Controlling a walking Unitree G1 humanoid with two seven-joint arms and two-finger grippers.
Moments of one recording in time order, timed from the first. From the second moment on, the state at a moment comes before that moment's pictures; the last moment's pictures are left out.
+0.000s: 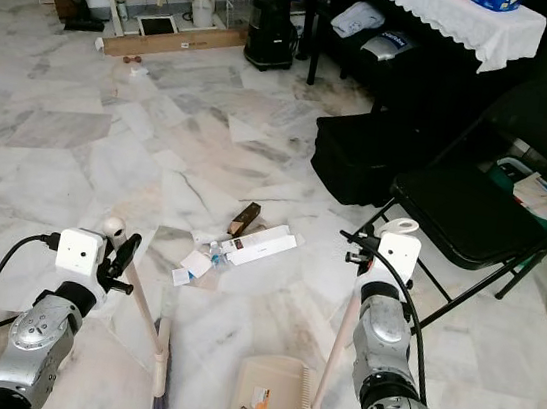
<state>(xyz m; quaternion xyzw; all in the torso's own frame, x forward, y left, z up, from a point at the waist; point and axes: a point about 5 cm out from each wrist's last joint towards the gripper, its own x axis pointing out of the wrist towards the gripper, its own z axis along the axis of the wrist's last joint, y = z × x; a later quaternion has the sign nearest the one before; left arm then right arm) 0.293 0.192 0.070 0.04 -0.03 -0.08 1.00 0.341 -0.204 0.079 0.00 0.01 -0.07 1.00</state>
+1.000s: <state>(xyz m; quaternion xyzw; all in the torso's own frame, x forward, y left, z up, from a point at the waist) 0.293 0.191 0.070 0.04 -0.02 -0.08 1.00 0.342 -0.204 0.078 0.00 0.02 -0.07 1.00</state>
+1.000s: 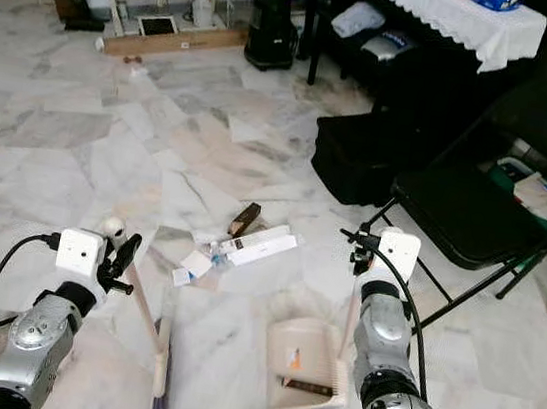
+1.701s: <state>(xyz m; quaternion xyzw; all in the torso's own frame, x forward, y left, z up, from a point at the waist) 0.294 0.190 0.070 0.04 -0.02 -0.08 1.00 0.337 -0.220 0.073 0.03 0.03 -0.15 0.99</state>
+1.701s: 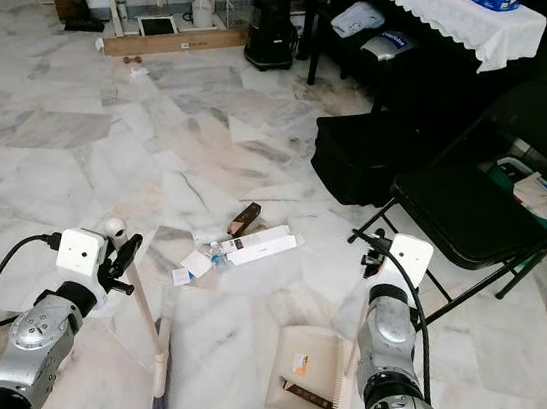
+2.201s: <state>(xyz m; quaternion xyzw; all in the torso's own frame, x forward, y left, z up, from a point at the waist) 0.293 0.189 0.069 0.04 -0.02 -0.09 0.99 0.327 -0.237 0.064 0.06 0.05 -0.23 0.97</state>
